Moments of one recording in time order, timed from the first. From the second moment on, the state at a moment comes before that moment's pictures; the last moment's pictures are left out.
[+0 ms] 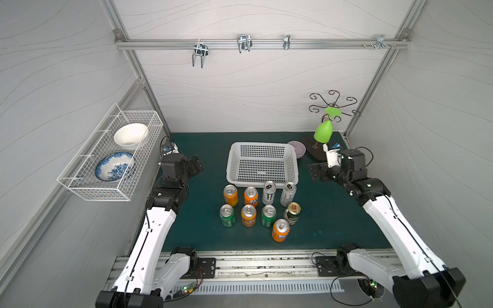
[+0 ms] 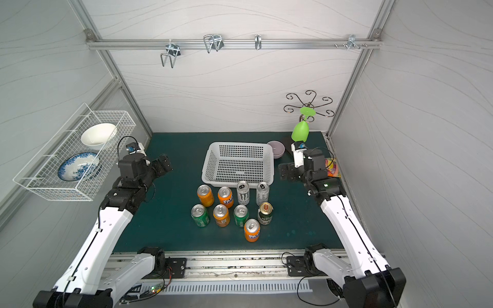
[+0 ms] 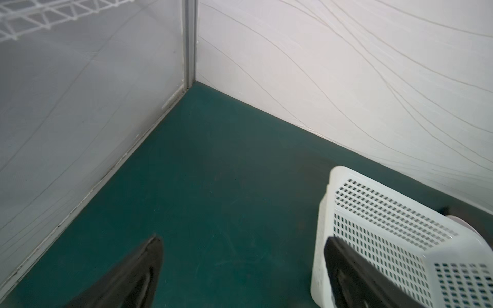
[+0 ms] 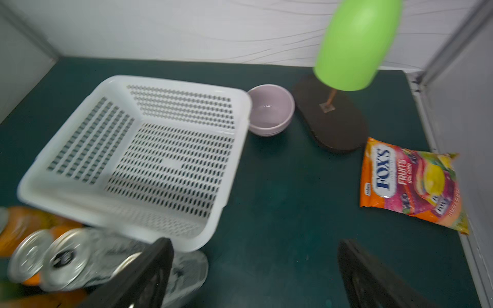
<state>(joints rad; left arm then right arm) -0.04 0.95 0.88 -0.40 -0.27 -0.39 0.18 1.03 0.96 -0.51 -0.08 0.06</state>
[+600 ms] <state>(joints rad) -0.04 1.02 0.45 0.15 -0.44 -0.30 -0.06 1.34 0.47 0.22 -0.05 0.14</state>
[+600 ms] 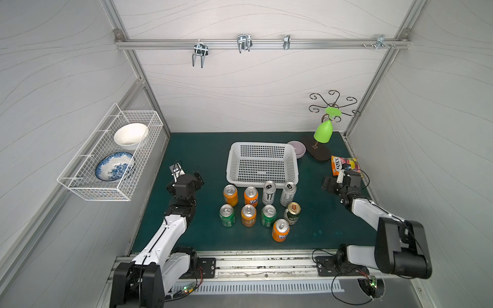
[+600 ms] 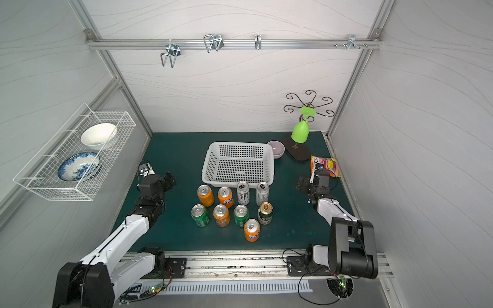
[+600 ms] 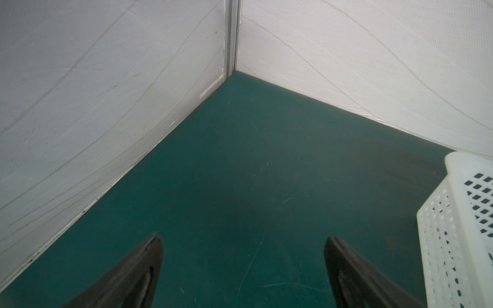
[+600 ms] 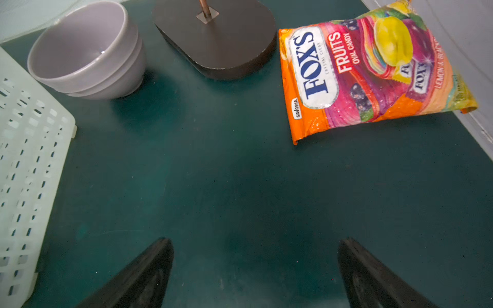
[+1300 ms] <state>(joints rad) -0.02 1.27 0.35 0.54 -0.33 -0.17 0.05 1.57 0.45 0.65 -0.15 0.01</state>
